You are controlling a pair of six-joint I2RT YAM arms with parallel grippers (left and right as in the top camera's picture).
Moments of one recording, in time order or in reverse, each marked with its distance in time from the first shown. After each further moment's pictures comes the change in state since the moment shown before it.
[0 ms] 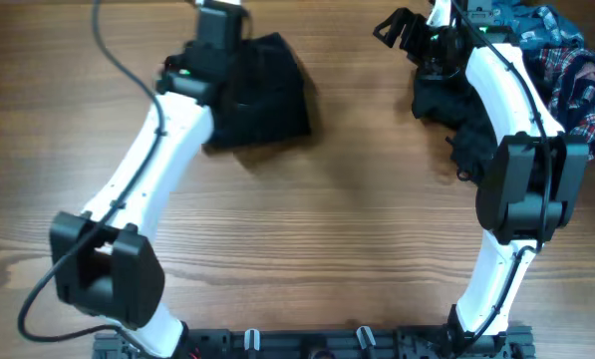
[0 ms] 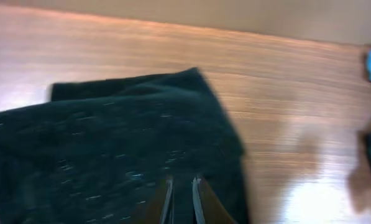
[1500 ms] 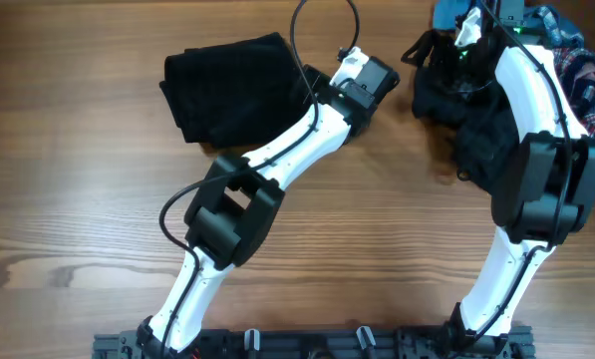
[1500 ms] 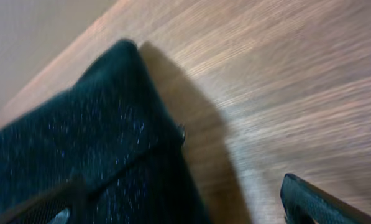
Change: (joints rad) left arm -0.367 0.533 0.342 -0.106 -0.594 0.236; right arm -0.111 0.000 0.000 -0.247 0.001 -0.109
